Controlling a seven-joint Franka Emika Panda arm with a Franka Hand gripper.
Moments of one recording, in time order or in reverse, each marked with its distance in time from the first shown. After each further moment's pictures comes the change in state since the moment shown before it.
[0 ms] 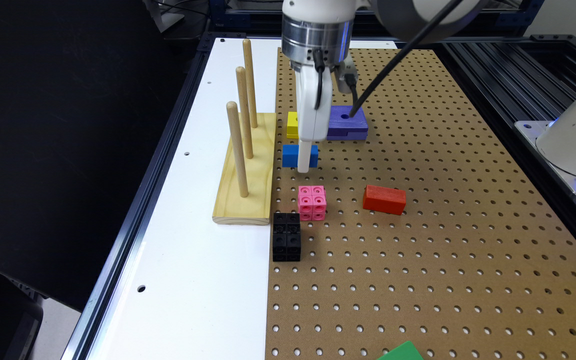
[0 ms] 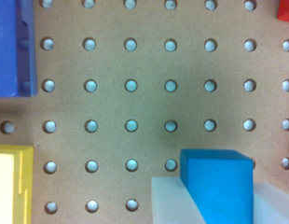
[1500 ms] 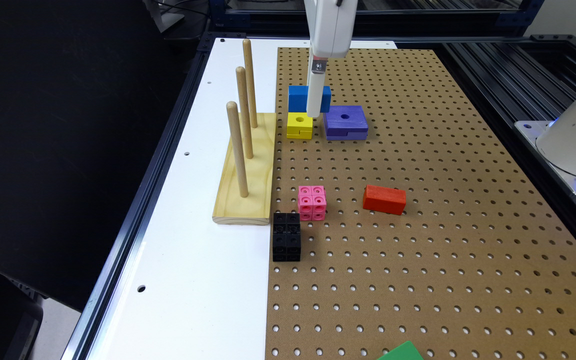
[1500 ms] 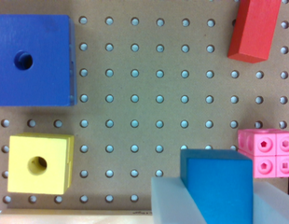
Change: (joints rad) arm -0.001 -0.240 0.001 -0.003 0.000 -0.226 0.001
